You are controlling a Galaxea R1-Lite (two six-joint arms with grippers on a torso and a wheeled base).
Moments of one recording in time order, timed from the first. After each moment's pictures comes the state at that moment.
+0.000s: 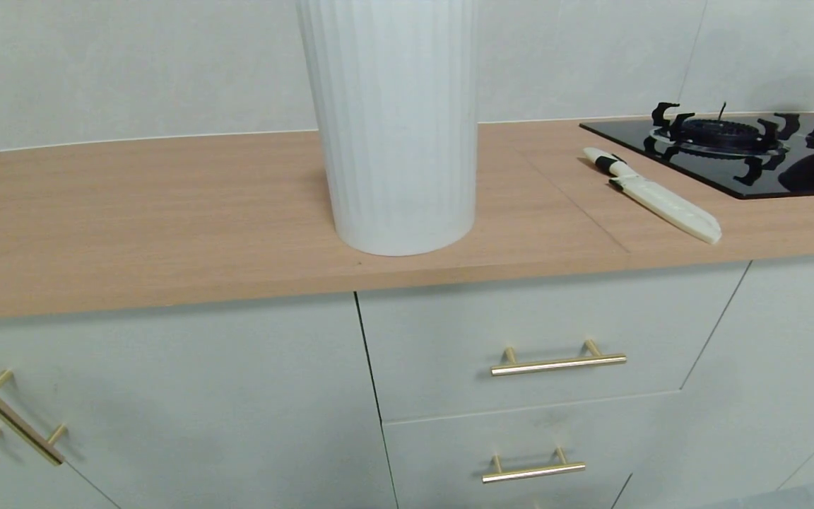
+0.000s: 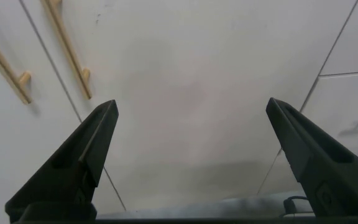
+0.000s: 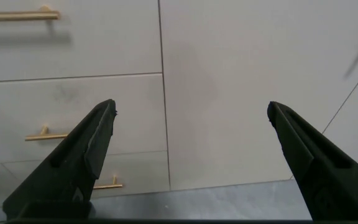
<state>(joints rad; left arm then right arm) 0.00 0.00 0.00 0.00 -0.01 0.01 0.00 0.00 0.00 0.00 0.00 -0.01</state>
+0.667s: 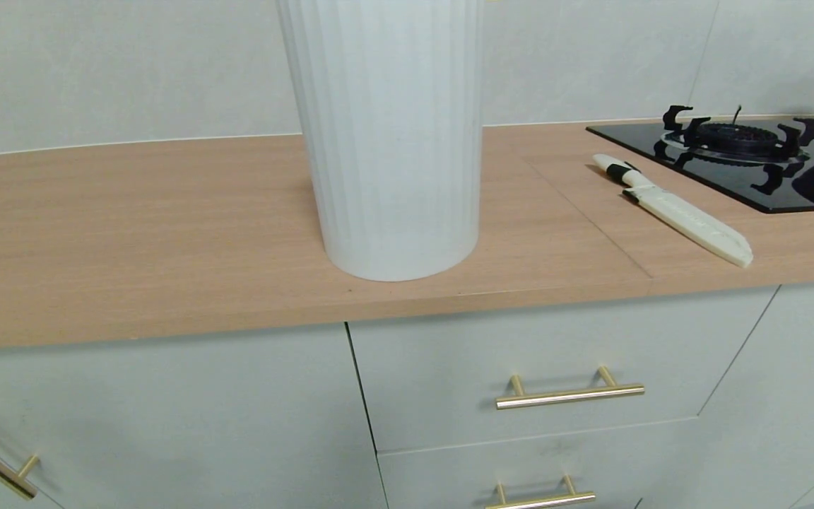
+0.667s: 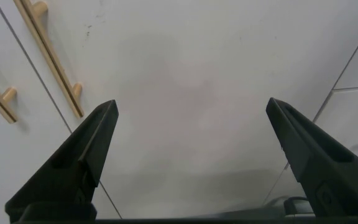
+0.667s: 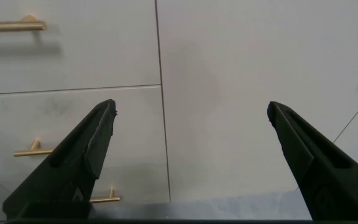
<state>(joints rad) 0.00 0.00 0.00 0.00 -0.01 0.00 0.00 0.00 0.00 0.00 0.00 -0.01</state>
